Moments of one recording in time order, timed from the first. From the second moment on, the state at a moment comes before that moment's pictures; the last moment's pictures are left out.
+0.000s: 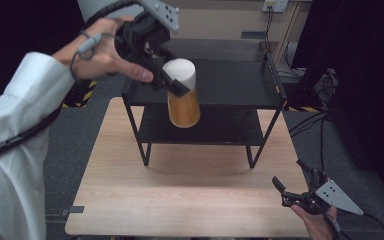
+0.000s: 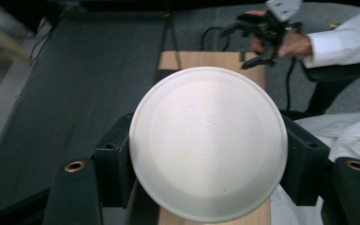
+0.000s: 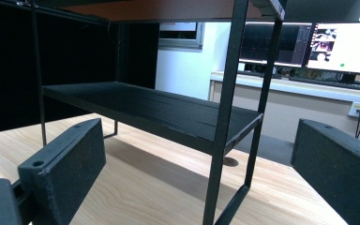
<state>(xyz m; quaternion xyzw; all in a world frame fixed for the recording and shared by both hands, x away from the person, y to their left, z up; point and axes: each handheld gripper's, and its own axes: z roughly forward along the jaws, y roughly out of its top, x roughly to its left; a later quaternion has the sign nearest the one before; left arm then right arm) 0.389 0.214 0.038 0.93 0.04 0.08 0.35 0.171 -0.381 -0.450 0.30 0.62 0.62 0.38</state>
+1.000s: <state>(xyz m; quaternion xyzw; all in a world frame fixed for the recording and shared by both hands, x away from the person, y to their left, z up) 0.469 0.255 0.006 0.89 0.32 0.14 0.31 0.172 -0.382 -0.449 0.29 0.63 0.62 0.37</state>
